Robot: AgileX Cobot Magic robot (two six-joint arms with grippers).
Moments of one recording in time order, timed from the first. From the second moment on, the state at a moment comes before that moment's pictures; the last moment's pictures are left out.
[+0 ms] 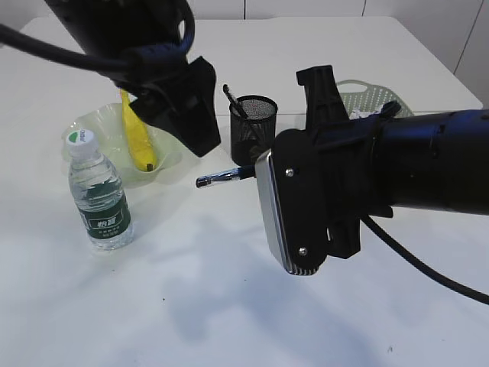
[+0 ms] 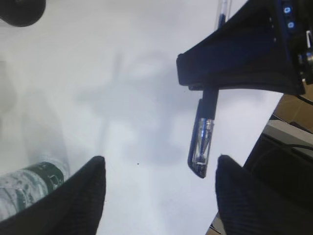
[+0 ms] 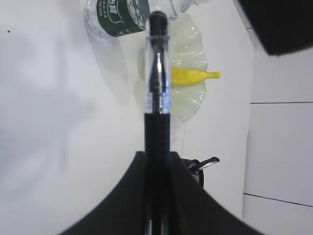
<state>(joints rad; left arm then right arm) -0.75 1.63 -1.64 -0.10 1.23 0.23 0.67 1.38 -0.81 0.08 0.06 -1.44</state>
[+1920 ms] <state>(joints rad) -0.57 1.33 -1.27 0.21 0.98 -0.26 0.60 1.38 -0.81 0.66 -0.23 -1.15</state>
